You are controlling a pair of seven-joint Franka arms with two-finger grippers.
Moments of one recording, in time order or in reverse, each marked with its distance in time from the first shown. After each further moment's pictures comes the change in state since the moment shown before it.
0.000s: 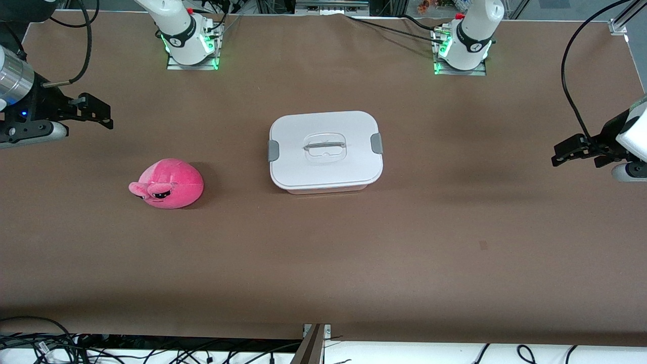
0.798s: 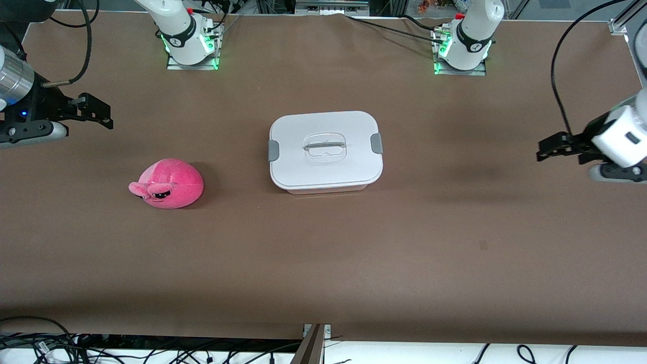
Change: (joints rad) left arm -0.015 0.025 -0.062 0.000 -0.005 -0.059 0.013; right arm 0.000 0.000 0.000 0.000 0.000 0.000 0.000
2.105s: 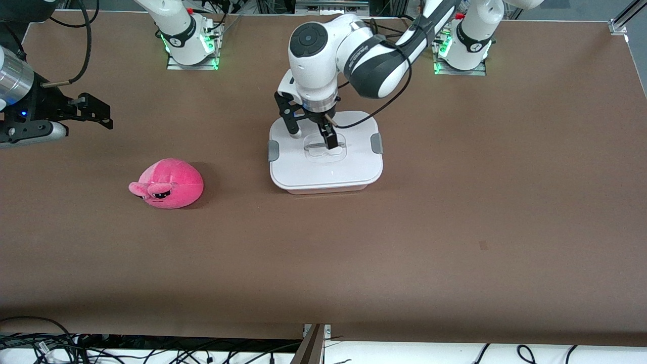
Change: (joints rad) left arm -0.618 0.376 -0.267 0.120 0.209 0.283 0.238; right arm 0.000 0.000 0.000 0.000 0.000 0.000 0.000
